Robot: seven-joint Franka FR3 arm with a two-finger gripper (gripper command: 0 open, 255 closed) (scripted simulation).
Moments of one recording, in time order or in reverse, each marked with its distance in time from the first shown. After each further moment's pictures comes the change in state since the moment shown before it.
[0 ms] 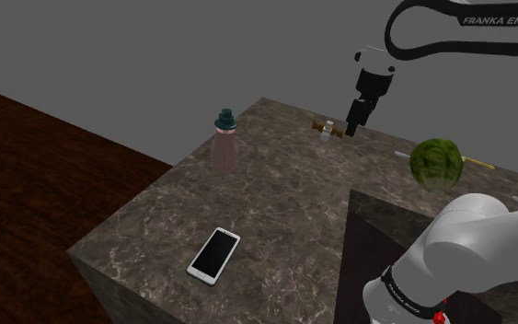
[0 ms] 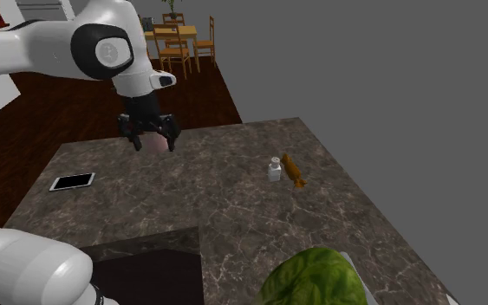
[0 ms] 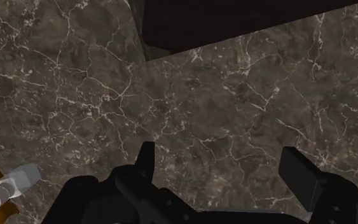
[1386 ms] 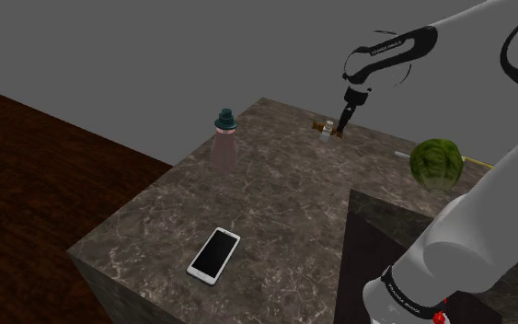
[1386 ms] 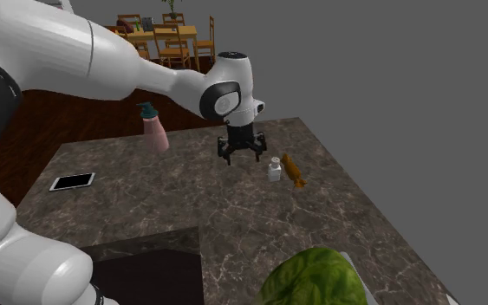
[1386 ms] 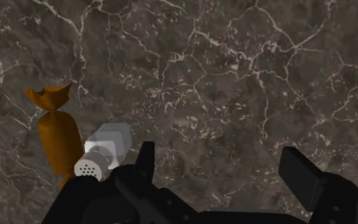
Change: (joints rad) arm 0.006 0.640 -0.400 0.267 0.107 0.495 -0.621
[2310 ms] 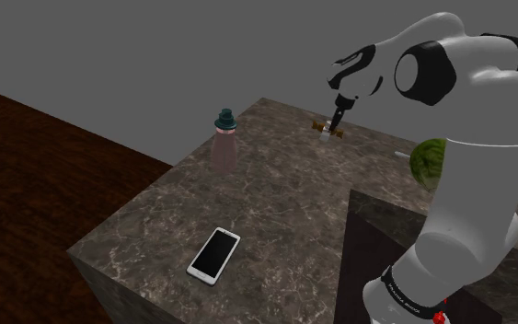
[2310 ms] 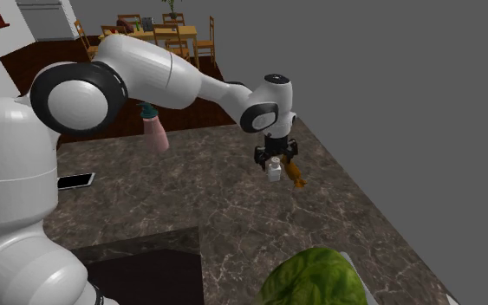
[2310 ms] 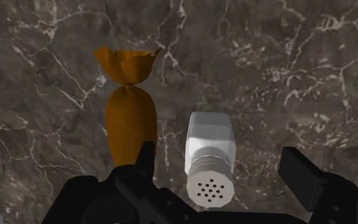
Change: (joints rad) arm -0.168 0.482 0.035 0.381 0.362 0.063 -0.391
